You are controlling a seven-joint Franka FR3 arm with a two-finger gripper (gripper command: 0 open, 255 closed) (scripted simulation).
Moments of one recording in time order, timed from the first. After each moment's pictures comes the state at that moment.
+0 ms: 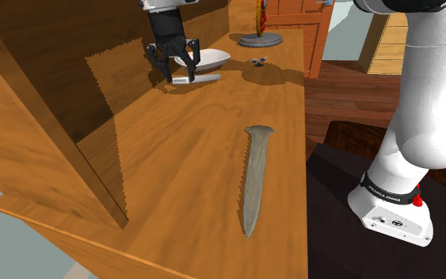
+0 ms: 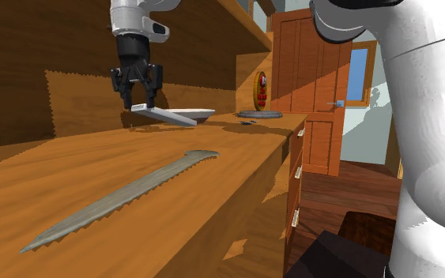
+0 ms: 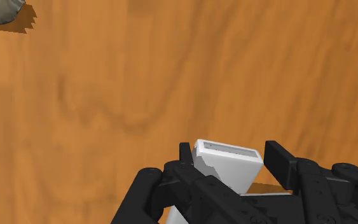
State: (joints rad) arm 0.08 0.27 0.37 -1.31 -0.08 1.51 1.53
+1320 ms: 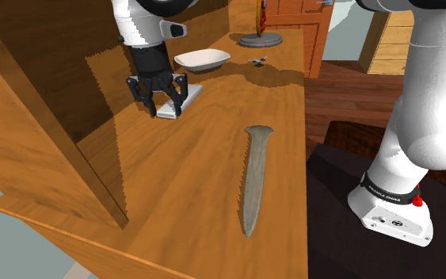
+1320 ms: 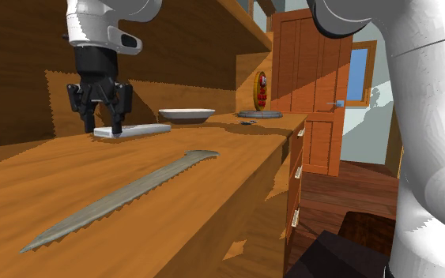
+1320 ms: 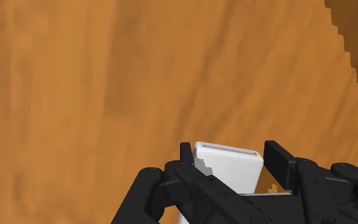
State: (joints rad) arm 0.17 0.24 0.44 -1.50 -0.09 1.72 1.62
